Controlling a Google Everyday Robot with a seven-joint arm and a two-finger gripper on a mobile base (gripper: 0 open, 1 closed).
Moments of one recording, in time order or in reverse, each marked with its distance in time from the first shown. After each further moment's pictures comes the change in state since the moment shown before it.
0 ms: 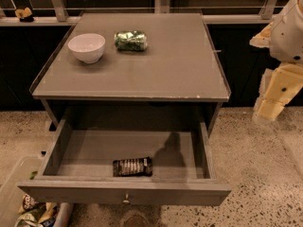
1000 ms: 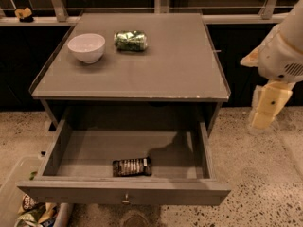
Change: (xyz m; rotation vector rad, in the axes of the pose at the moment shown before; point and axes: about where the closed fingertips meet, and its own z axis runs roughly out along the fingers) arm 0.021 -0.005 0.052 -0.087 0.010 -0.019
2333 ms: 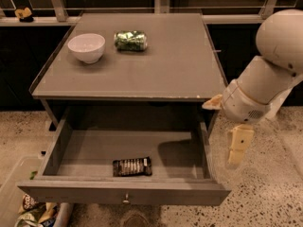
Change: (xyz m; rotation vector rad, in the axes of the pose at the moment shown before) arm -0.019 0.047 0.117 -0.246 -0.140 -0.216
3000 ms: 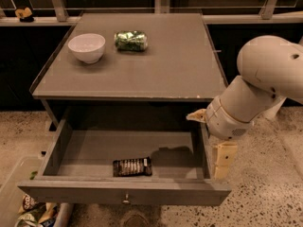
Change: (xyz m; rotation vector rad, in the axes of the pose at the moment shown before) arm -0.030 0.016 0.041 0.008 -0.034 -0.113
